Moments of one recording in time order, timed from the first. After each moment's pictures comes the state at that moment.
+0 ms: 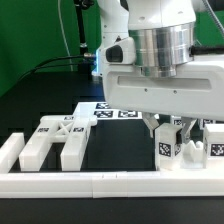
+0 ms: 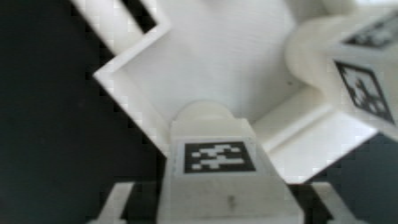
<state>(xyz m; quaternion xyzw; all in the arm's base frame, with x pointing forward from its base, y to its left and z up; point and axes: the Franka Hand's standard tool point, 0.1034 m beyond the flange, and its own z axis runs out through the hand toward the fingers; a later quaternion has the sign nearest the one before) 0.644 0.052 0.069 -0.92 0.39 -0.01 0.06</state>
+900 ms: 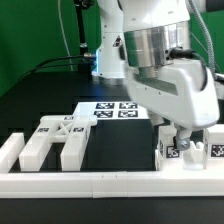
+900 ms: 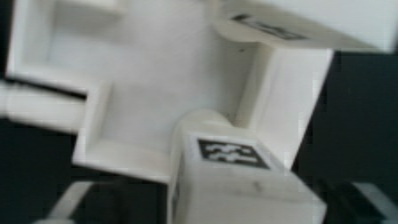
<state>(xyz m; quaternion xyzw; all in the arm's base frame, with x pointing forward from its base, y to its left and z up) 0.644 0.052 0.068 -0.88 0.46 0.00 0.08</state>
